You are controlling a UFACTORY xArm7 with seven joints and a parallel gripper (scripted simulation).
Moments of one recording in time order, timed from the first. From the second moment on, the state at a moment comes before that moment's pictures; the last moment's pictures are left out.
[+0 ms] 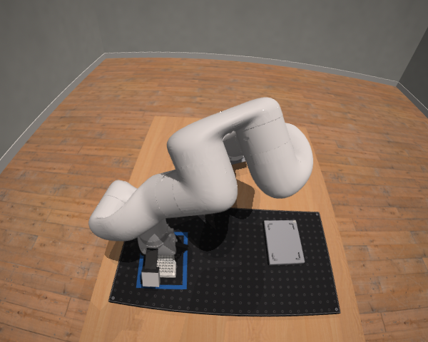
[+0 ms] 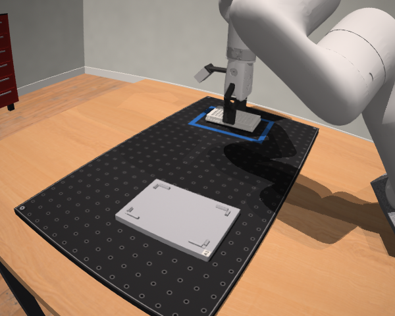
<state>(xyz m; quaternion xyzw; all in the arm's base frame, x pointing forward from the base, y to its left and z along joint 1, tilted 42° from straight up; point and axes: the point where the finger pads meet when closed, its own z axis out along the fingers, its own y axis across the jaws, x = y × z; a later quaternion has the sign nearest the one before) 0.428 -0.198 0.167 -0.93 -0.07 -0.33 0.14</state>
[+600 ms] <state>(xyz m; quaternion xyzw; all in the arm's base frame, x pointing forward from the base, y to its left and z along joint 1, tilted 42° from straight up) 0.429 -0.197 0.165 -0.93 -0.07 -0.33 0.14</state>
